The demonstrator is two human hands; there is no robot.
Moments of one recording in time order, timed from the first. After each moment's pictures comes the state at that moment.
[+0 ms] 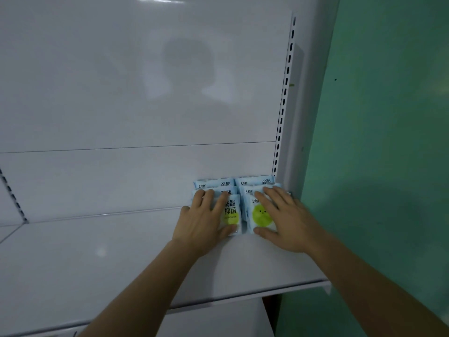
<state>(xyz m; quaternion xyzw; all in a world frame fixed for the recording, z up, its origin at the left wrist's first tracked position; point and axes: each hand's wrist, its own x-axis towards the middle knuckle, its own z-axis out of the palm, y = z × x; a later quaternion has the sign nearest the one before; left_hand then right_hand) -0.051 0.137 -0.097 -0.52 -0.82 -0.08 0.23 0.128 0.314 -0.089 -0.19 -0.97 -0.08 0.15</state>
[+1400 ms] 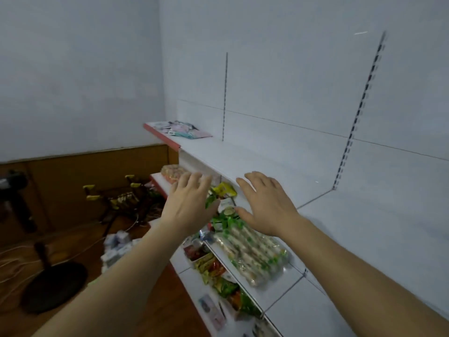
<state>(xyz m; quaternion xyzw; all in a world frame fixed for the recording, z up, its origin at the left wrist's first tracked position) -0.017 -0.473 -0.072 0.02 -0.96 -0.02 0.26 -0.074 -0.271 -0.050 0.36 -0.91 -0.02 0.19</state>
